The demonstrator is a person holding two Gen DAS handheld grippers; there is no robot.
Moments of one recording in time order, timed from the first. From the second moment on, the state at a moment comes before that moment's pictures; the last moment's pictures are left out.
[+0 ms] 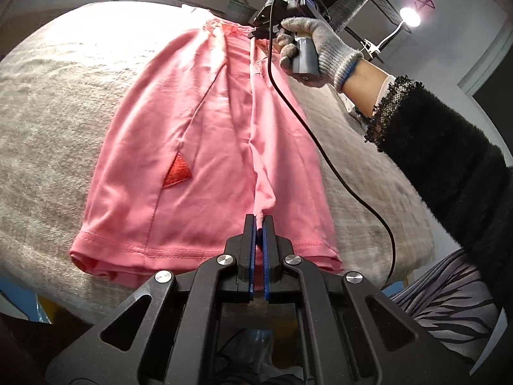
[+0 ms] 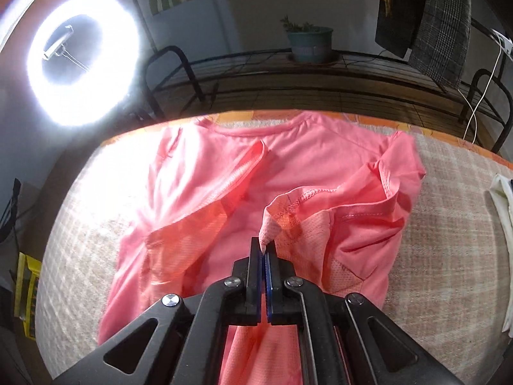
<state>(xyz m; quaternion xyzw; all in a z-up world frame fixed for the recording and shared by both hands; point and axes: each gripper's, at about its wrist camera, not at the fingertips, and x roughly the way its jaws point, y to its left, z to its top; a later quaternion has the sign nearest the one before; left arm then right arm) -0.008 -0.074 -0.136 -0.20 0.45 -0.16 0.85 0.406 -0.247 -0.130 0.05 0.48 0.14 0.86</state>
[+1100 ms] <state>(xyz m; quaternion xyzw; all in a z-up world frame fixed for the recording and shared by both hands) 0.010 -0.022 -0.109 -0.23 0.38 -0.11 0.89 0.455 -0.335 -0.130 0.15 0.50 0.09 0.85</state>
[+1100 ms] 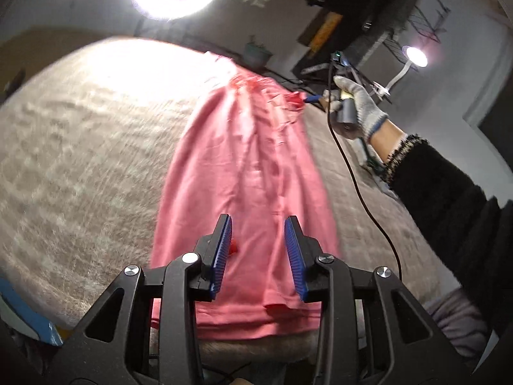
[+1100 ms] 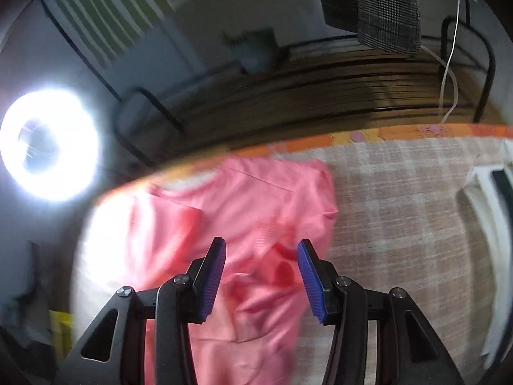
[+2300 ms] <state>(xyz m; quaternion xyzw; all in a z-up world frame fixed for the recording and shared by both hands) 0.010 0.003 -0.116 -0.26 0.38 -0.09 0.88 0.394 -0.257 -0.092 0.04 0.48 0.25 0.84</state>
